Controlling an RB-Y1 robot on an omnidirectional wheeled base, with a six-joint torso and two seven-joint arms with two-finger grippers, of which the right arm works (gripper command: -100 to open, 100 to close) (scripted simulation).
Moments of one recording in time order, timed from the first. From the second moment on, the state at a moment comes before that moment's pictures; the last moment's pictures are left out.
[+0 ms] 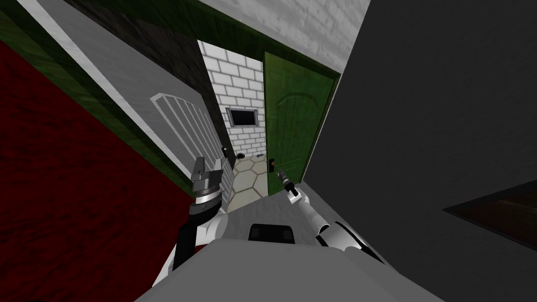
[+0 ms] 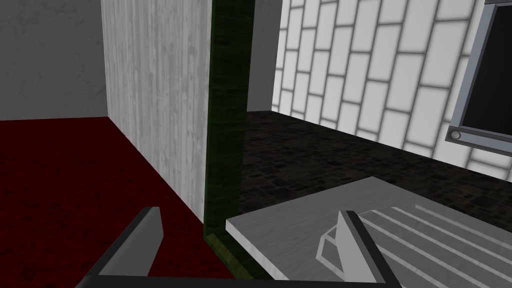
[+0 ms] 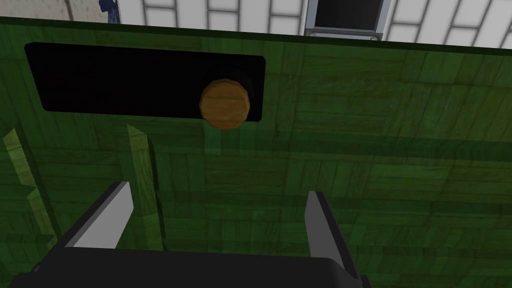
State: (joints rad) arm -0.40 -0.14 0.28 -0.82 0.10 -0.46 -0.34
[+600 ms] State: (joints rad) arm -0.40 -0.13 0.27 -0.80 0.09 -0.46 -0.33
